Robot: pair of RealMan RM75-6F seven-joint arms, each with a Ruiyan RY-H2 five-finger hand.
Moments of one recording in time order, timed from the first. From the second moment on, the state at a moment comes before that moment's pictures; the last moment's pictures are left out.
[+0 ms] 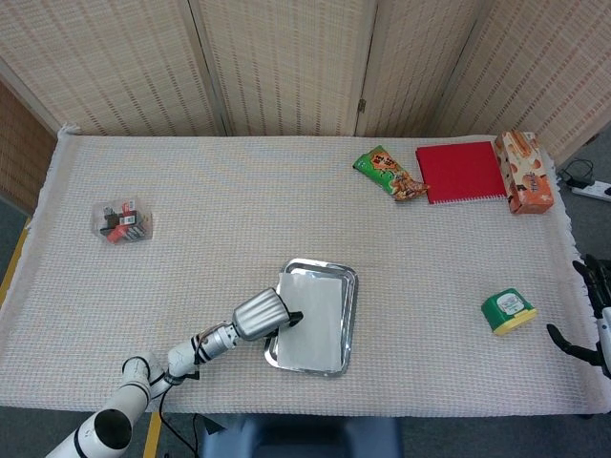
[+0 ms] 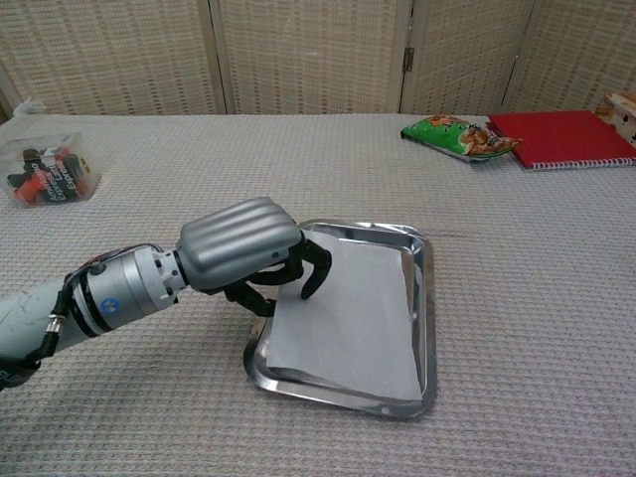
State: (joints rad) left arm -0.84 -2.16 0.17 -0.22 1.81 1.44 -0.53; right arm 0.02 -0.93 0.09 -1.73 -1.44 1.48 0.24
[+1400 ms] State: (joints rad) left arm -0.94 -2.16 0.12 -0.28 1.75 1.33 -0.33; right arm 0.02 -0.93 0.08 -1.74 -1.45 1.48 0.25
